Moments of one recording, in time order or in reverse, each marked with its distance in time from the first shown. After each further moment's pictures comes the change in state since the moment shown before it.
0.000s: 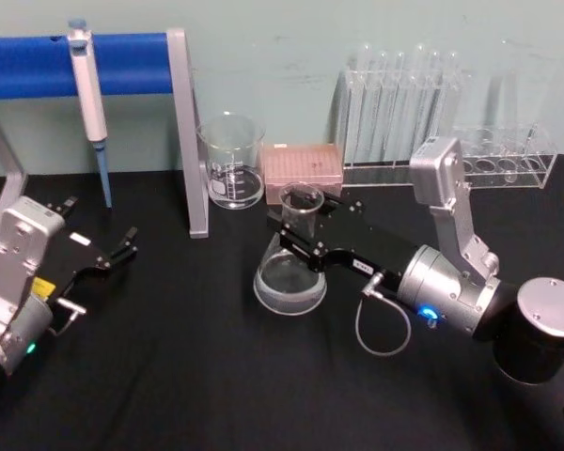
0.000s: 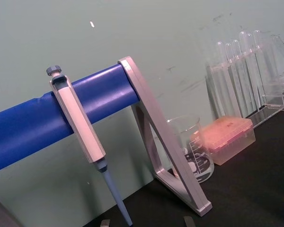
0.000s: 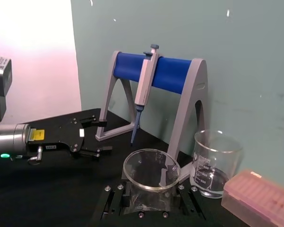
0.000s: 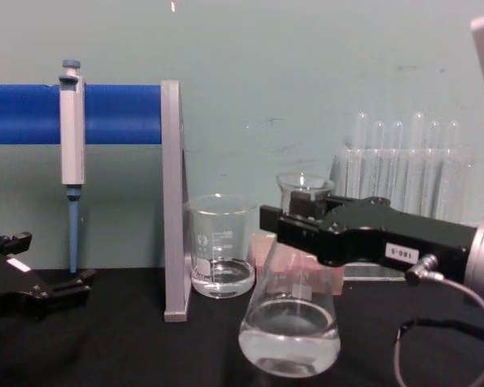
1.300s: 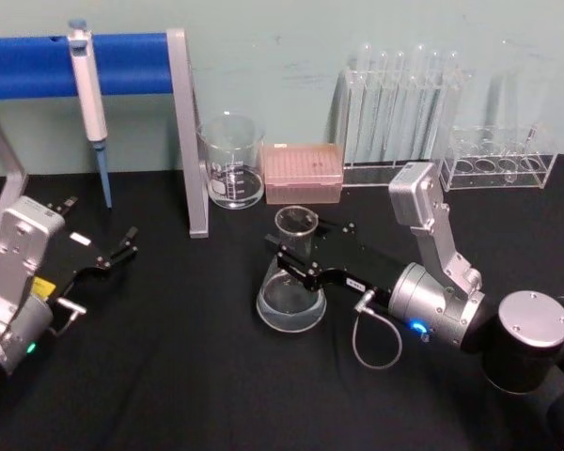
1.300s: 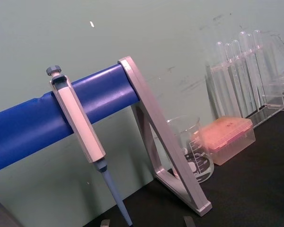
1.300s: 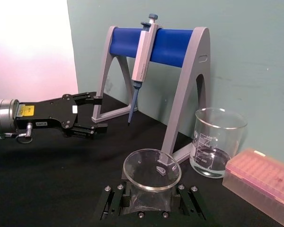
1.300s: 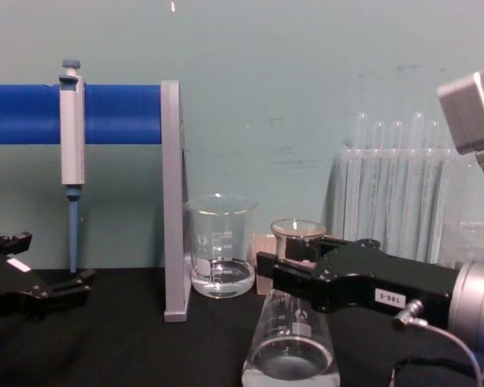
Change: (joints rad) left arm 0.000 0.000 0.000 0.000 0.000 0.000 0.000; right arm 0.019 -0.036 -0.016 0.113 -0.048 -0.030 0.013
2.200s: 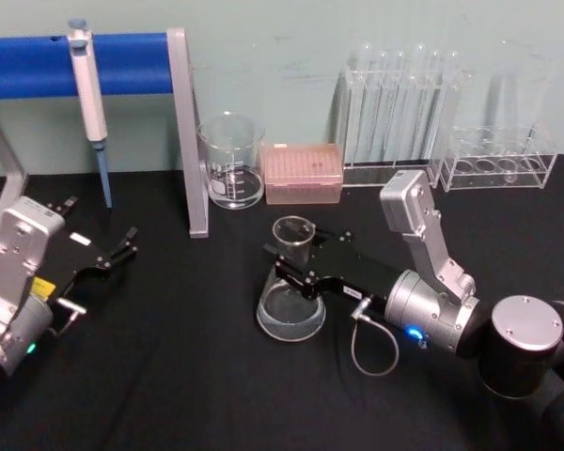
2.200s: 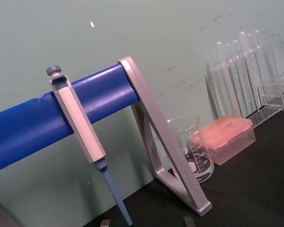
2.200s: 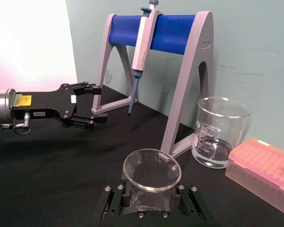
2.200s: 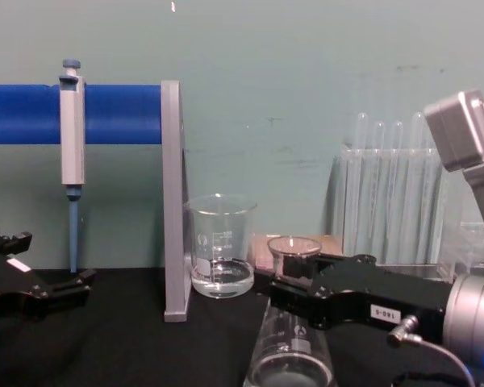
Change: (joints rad) left arm 0.000 0.000 0.000 0.000 0.000 0.000 0.000; right arm 0.001 -0.011 -0.005 0.024 -0.018 0.015 -0.001
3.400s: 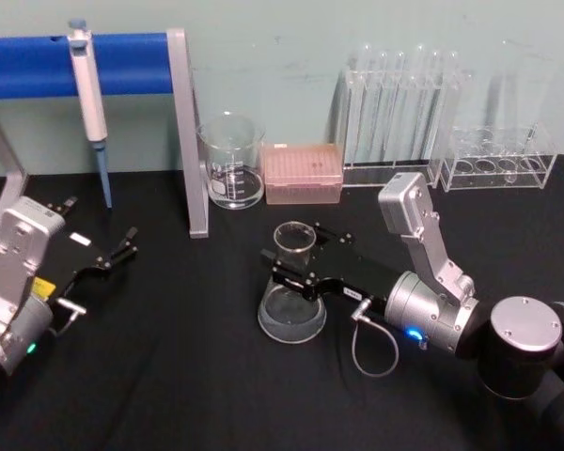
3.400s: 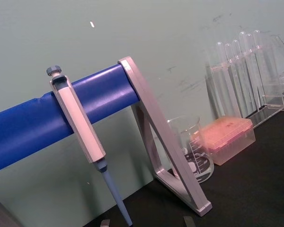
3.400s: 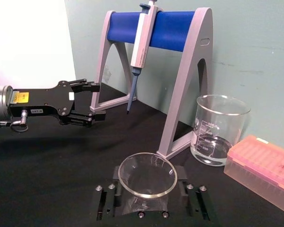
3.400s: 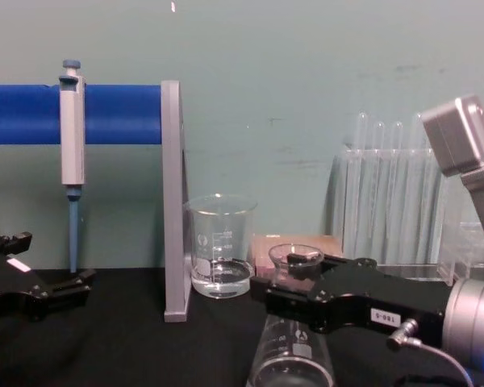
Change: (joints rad) left arm 0.000 0.000 0.000 0.000 0.000 0.000 0.000; right arm 0.001 -0.003 0.000 0.007 -0.008 0.001 -0.003
